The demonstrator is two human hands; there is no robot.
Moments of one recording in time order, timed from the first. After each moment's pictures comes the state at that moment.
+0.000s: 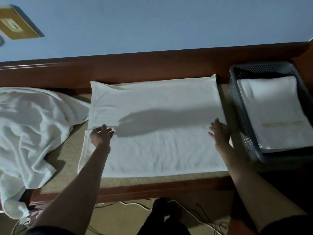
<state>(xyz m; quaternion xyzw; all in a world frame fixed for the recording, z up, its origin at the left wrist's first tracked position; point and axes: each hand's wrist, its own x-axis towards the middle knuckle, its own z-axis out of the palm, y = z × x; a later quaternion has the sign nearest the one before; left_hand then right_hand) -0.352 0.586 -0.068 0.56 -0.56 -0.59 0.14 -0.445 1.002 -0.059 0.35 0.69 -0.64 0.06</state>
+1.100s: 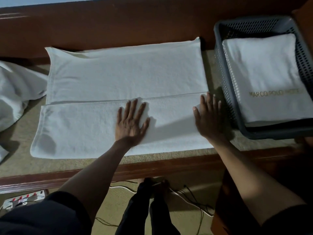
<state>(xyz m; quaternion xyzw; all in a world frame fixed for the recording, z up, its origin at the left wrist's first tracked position) -0.334 0.792 -0.141 0.02 -0.99 -0.08 -0.06 -0.419 1.096 -0.144 -0.07 0.99 -0.14 -0.01</state>
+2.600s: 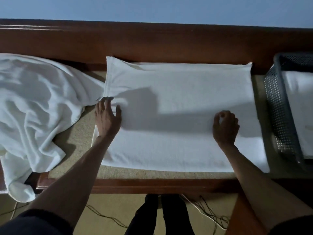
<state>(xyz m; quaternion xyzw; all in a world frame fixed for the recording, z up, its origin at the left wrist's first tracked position) -0.342 0.512 -0.116 0.25 -0.93 -0.22 0.16 -0.434 0.927 -0.115 0.06 0.97 -0.22 -0.07</state>
